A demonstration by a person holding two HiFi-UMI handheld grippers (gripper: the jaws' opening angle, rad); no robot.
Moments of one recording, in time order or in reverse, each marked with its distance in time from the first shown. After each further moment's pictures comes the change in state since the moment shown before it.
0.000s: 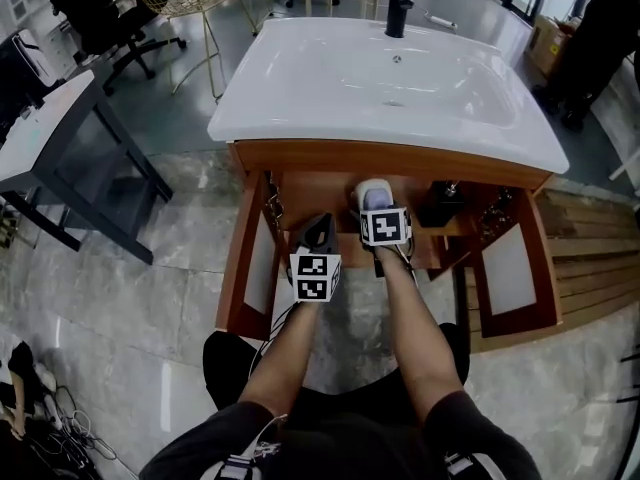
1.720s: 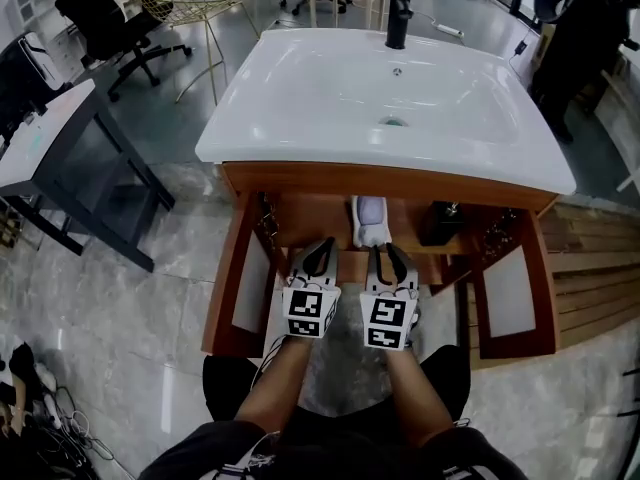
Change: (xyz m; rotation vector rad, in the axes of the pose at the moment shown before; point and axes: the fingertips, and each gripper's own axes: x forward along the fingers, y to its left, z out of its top) left arm -0.029 -0.025 0.025 0.046 -0.101 -0.046; right arm -0.139 0.030 0.008 -0.144 -0.480 -0.112
